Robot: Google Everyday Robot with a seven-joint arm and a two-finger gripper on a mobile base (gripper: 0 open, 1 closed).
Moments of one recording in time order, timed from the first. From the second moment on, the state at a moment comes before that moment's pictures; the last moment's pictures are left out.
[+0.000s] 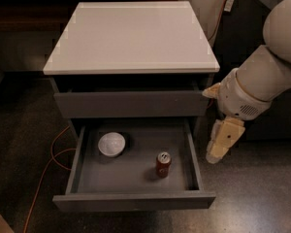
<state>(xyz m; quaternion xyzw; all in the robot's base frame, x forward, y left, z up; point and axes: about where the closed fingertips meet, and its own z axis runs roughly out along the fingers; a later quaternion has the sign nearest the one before) 0.452 -0.164 0.851 -0.64 0.75 0.07 0.17</state>
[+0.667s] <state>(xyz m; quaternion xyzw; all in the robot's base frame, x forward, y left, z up) 0.447 -0.153 0.826 -0.65 0.74 0.08 0.16</state>
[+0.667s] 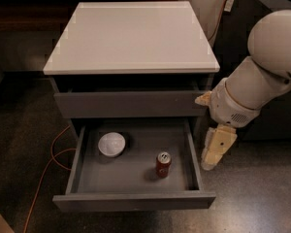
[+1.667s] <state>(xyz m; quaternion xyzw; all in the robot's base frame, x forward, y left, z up) 0.442 -0.067 0.739 -0.71 0.66 0.17 0.17</state>
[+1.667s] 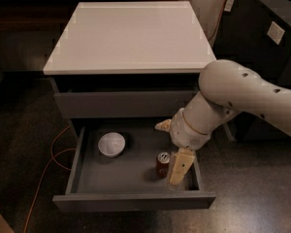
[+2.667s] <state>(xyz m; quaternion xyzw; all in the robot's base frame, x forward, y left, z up) 0.413 0.008 0.637 -0.75 0.62 0.19 0.13</state>
